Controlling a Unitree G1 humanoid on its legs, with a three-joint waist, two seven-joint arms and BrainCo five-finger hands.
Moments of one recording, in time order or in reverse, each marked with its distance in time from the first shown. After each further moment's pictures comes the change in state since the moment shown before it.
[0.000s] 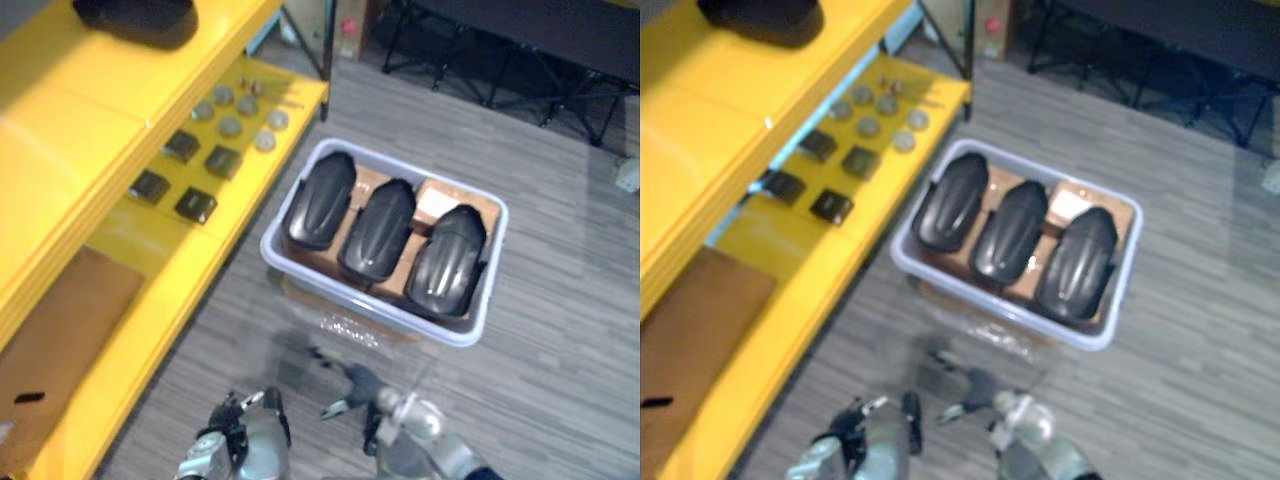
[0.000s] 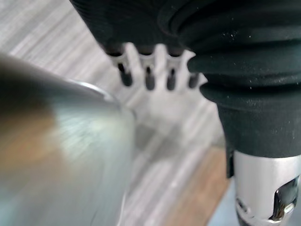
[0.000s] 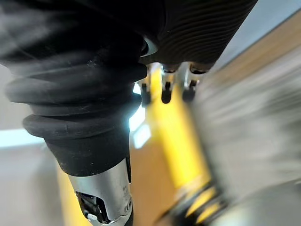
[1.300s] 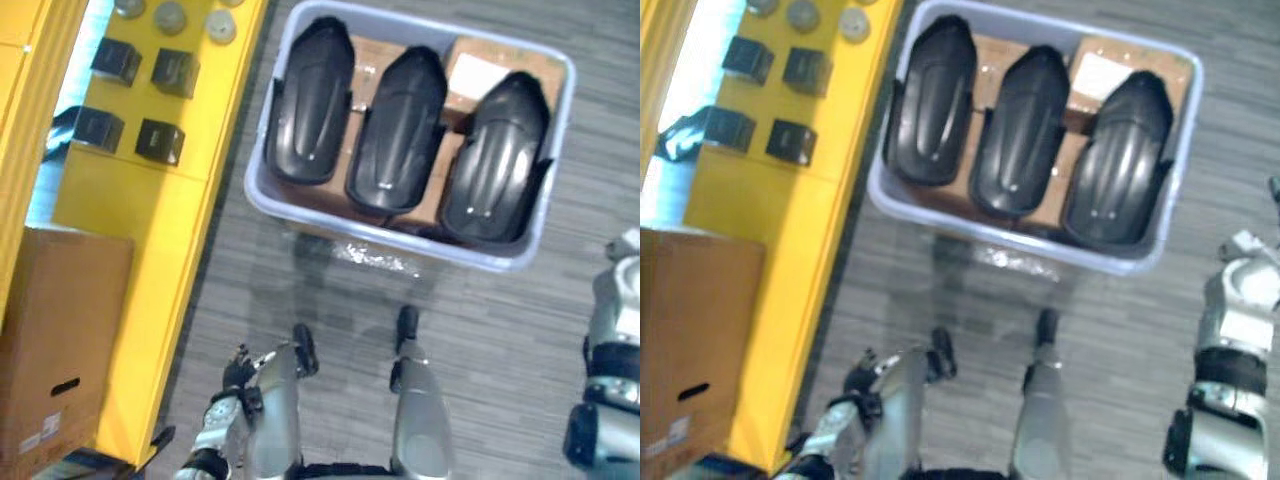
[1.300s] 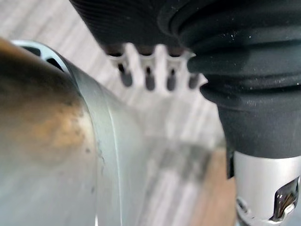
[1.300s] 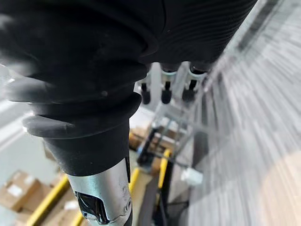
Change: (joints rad) left arm -0.064 -0.060 -0.041 -0.058 -0.074 -0.146 0.037; right arm -0.410 -0.476 -1.091 0.396 0.270 0.321 -0.933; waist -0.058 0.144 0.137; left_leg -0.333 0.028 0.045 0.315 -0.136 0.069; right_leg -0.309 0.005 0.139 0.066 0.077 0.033
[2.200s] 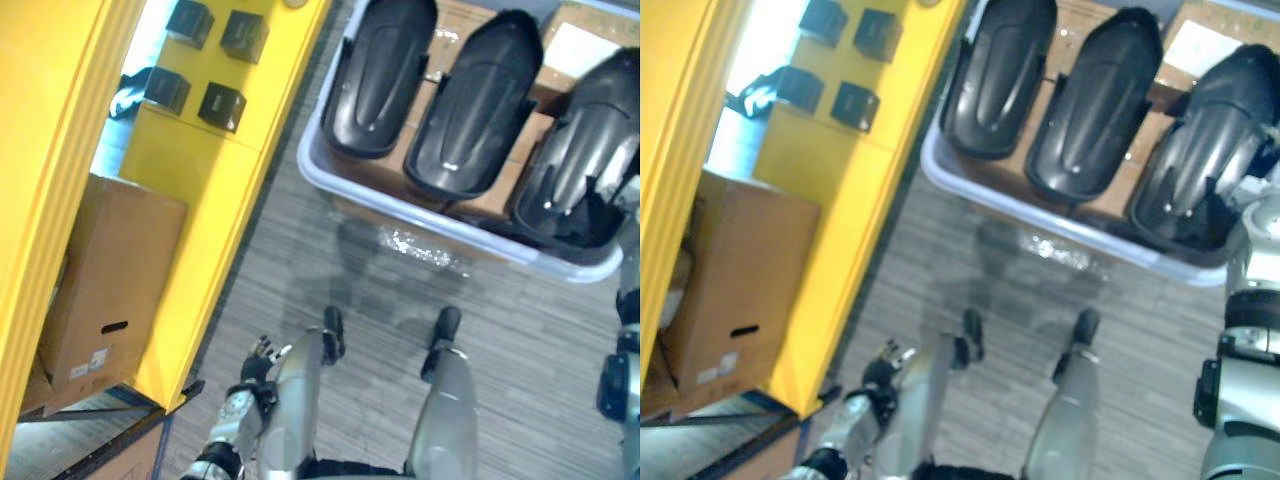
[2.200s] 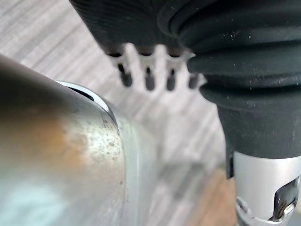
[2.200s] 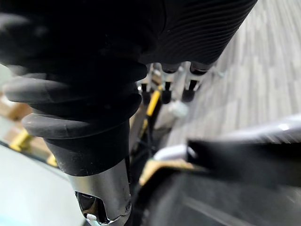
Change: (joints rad) left arm -0.018 -0.044 -0.050 0.005 -0.067 -0.019 -0.084; right arm -0.220 -0.152 0.202 0.168 -0.028 0.197 0.175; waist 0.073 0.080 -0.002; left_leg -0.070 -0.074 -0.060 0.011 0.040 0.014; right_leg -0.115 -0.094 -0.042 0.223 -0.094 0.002
